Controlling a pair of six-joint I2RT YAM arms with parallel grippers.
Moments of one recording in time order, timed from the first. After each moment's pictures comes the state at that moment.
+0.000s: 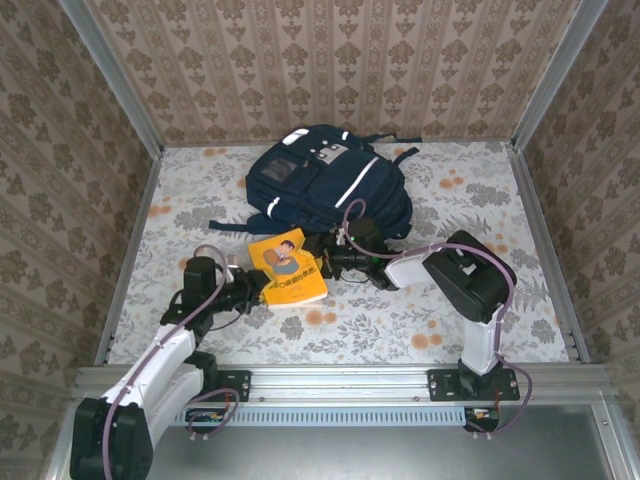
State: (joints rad) left arm -0.24 0.78 0.24 -0.07 0.72 -1.27; right arm 0.66 1.89 0.84 0.69 -0.59 1.58
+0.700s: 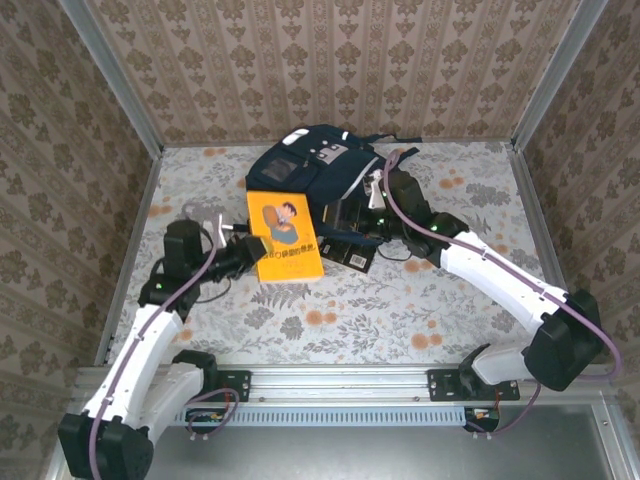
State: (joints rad) left arm -0.25 0.84 0.72 -0.36 0.75 -0.85; right arm 0.58 1.36 1.14 -0.36 -0.29 0.78
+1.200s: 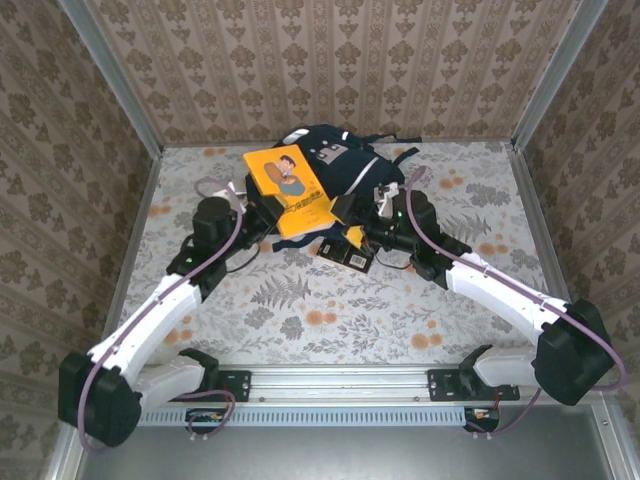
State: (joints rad) left arm -0.50 1.09 0.77 0.08 0.24 -1.12; right arm 0.60 1.28 0.87 0.15 -0.38 1.29
